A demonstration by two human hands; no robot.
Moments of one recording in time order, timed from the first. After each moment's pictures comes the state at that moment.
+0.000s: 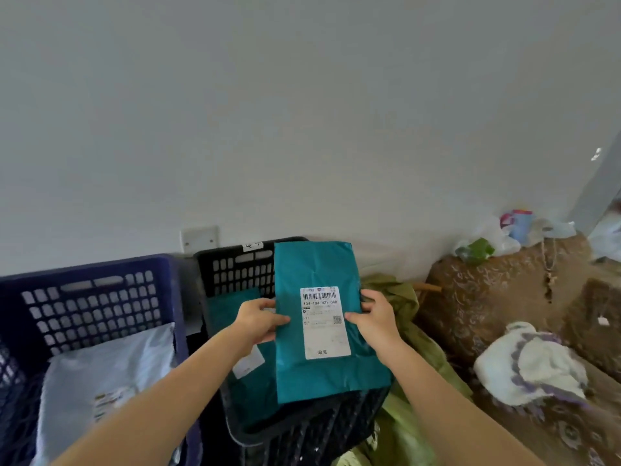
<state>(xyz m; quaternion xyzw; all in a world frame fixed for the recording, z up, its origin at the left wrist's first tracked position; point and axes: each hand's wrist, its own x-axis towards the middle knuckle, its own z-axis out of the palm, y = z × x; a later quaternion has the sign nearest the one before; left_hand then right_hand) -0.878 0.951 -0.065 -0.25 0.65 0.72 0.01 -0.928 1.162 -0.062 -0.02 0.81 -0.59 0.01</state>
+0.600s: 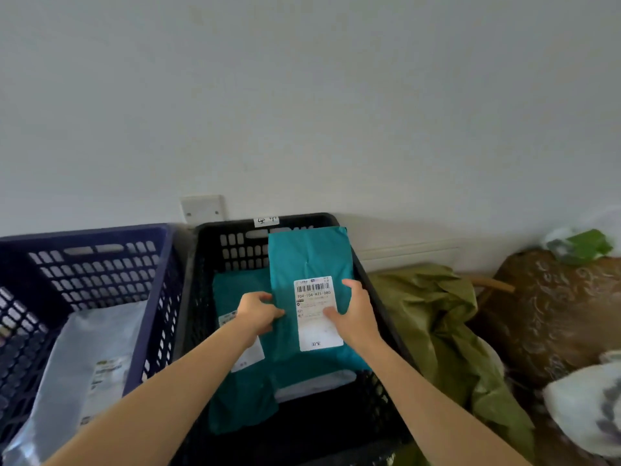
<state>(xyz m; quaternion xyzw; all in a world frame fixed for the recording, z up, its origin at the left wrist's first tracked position) -0.986 0.940 -0.148 -0.41 0.67 0.61 -0.03 -1.049 1.120 -0.138 -0.17 0.87 -0.46 0.09</state>
